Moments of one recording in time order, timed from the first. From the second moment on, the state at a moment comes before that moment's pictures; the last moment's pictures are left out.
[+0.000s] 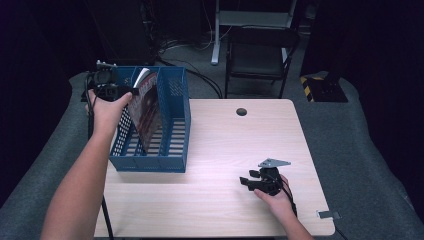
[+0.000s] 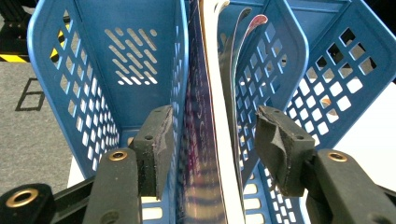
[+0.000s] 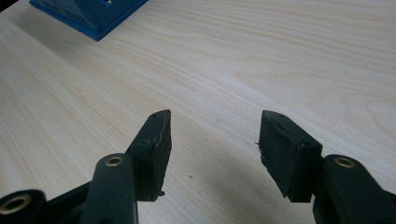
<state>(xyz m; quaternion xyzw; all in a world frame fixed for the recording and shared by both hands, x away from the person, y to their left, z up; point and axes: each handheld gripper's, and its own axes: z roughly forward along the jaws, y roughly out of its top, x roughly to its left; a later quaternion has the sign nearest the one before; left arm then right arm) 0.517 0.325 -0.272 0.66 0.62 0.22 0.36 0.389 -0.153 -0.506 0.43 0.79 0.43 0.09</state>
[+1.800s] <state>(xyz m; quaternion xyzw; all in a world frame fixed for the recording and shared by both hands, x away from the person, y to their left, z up) 0.513 0.332 -0.284 0.64 0.64 0.21 0.36 0.390 -0.151 -0.505 0.43 0.79 0.43 0.08</state>
